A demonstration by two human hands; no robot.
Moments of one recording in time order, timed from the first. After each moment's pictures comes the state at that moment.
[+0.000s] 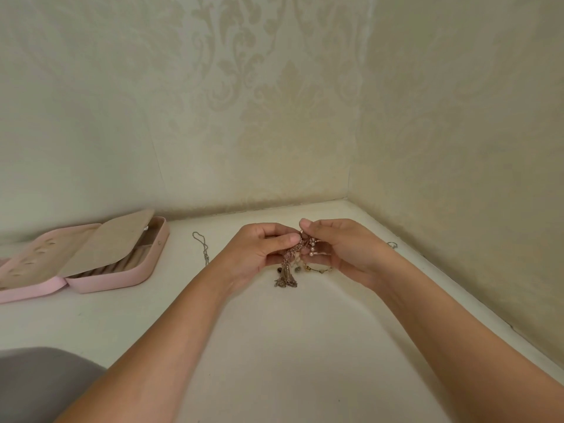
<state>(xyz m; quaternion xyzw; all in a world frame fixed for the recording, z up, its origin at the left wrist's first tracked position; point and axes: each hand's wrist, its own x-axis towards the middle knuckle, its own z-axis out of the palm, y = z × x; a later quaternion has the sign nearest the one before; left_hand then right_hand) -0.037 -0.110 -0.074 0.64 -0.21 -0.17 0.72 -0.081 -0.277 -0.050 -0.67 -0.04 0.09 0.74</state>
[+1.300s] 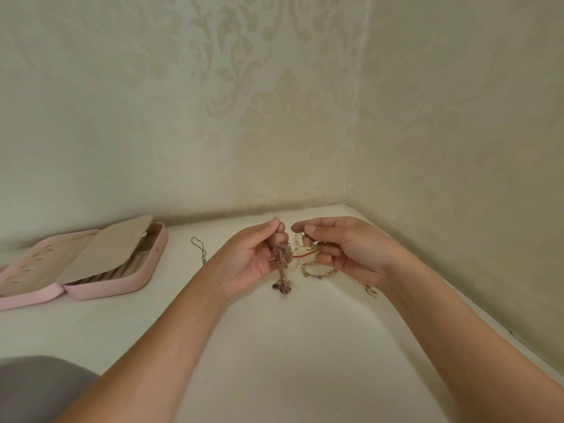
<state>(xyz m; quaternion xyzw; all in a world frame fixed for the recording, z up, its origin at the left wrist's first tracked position) -0.036 -0.110 -0.066 0.49 -0.18 -0.24 0.82 -0.084 -0.286 -0.037 -0.65 -0.07 0.10 0.75</state>
